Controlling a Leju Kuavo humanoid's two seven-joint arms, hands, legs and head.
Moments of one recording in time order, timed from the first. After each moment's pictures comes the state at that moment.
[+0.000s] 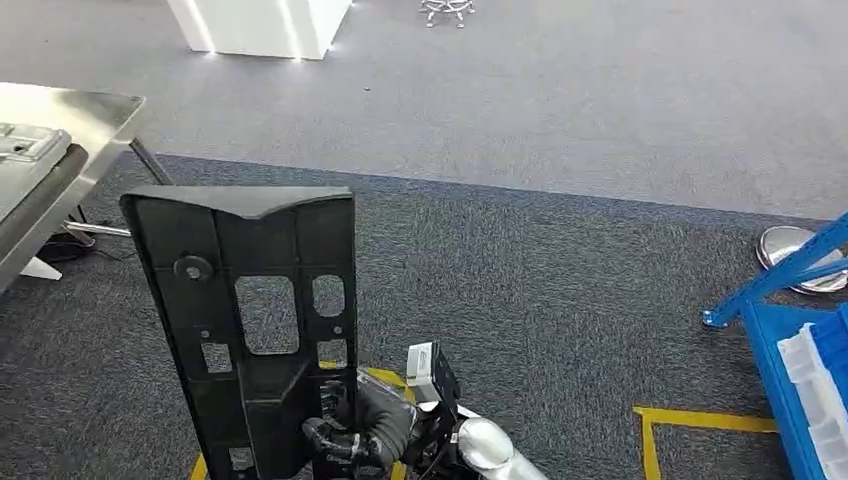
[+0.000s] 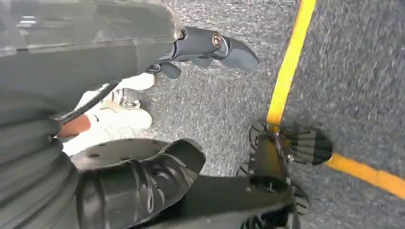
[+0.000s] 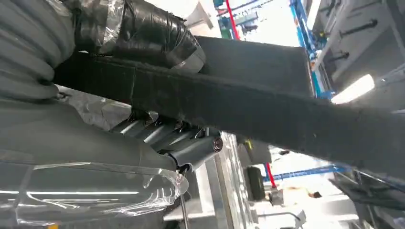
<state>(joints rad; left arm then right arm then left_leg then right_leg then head) -0.23 -0.25 1.15 -0.20 -1.04 0.15 0.02 -0.26 0.13 0.79 -1.37 -0.41 0.57 -0.40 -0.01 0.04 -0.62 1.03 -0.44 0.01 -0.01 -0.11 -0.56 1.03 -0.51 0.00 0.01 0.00</state>
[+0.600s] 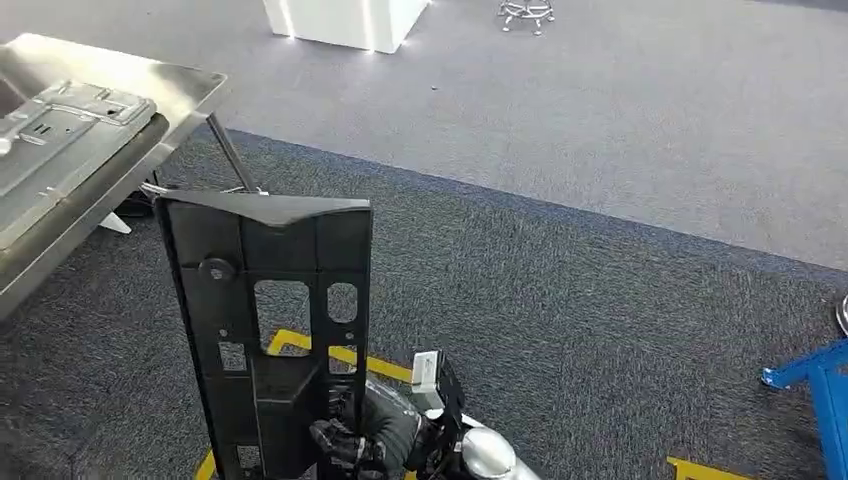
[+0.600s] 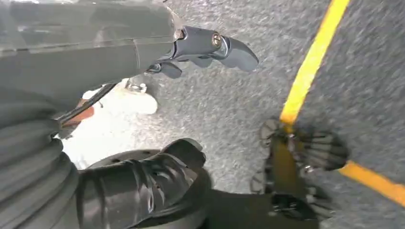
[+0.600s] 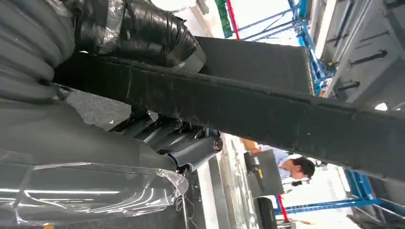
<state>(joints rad) -0.20 -0.24 1.13 -0.20 -1.10 0.13 0.01 -0.22 0.11 0.79 -1.38 -0.38 0.53 -0.44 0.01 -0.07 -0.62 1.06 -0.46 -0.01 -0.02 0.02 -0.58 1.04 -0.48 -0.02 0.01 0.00</state>
